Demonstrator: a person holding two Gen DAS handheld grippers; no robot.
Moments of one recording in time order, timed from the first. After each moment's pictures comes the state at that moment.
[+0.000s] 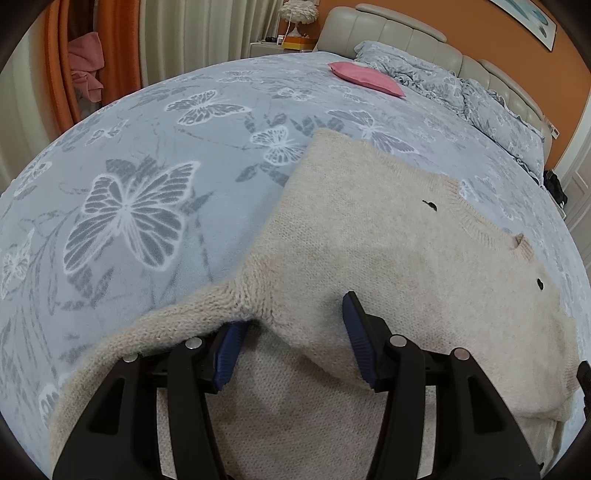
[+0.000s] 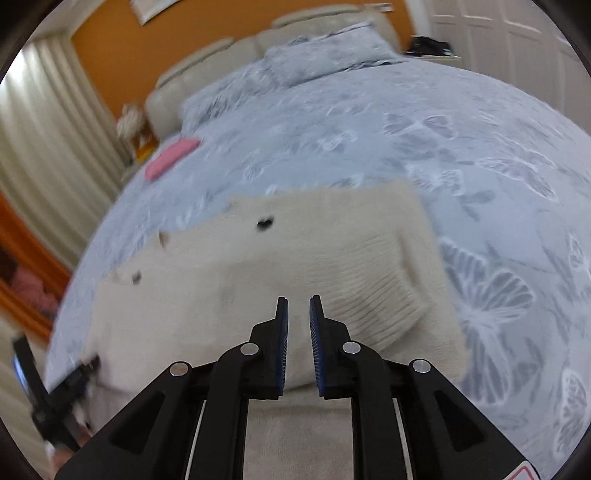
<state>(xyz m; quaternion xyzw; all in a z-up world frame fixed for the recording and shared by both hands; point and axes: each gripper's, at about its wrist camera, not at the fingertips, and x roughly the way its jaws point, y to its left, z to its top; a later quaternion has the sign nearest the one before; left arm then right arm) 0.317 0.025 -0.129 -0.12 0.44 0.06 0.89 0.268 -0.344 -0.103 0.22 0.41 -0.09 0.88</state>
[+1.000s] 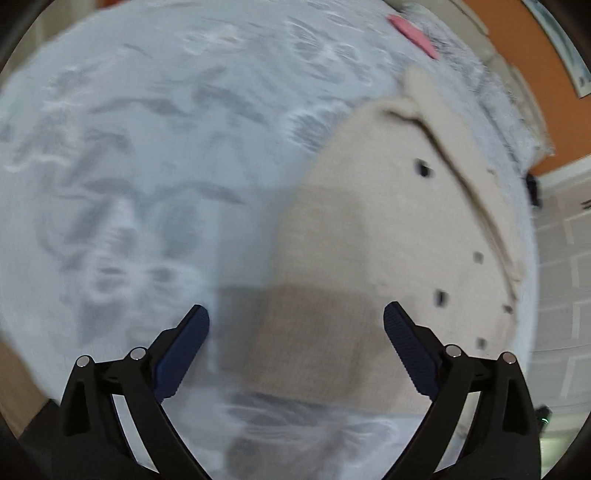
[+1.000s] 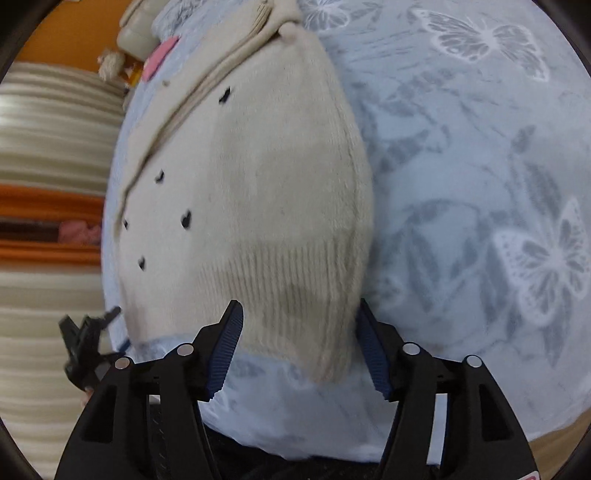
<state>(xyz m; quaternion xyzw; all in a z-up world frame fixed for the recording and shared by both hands) 0.094 0.150 -0.124 -0.28 0.57 -0.01 0.77 0.007 -0.343 -0.136 0.39 0.58 0.01 0.72</state>
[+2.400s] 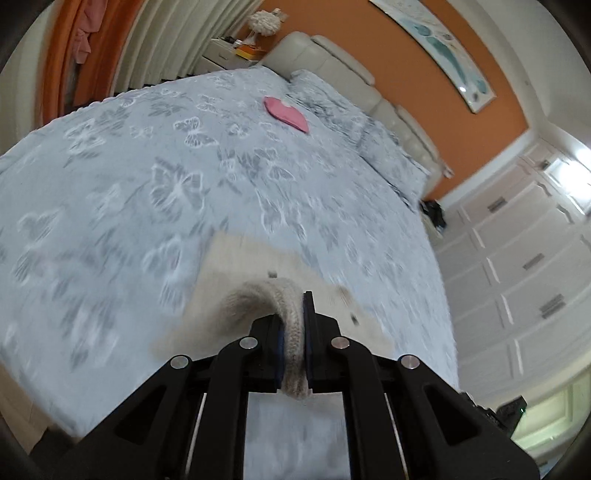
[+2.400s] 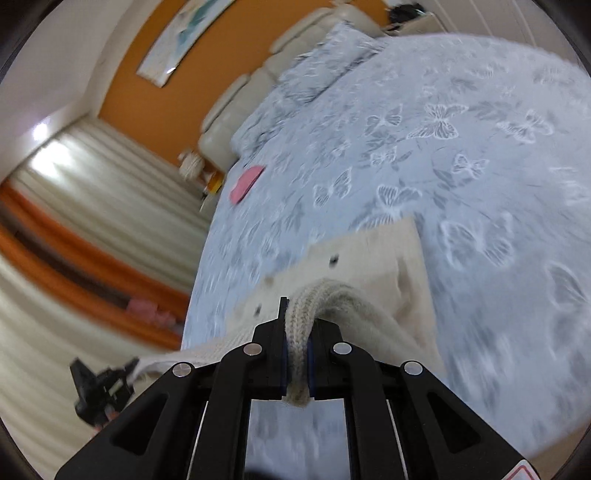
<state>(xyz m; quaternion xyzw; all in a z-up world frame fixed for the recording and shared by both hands) 0.103 0.105 0.077 -0.28 0.41 -0.11 0.86 -0.008 -0.402 0.033 0.42 0.34 0.02 0.84</state>
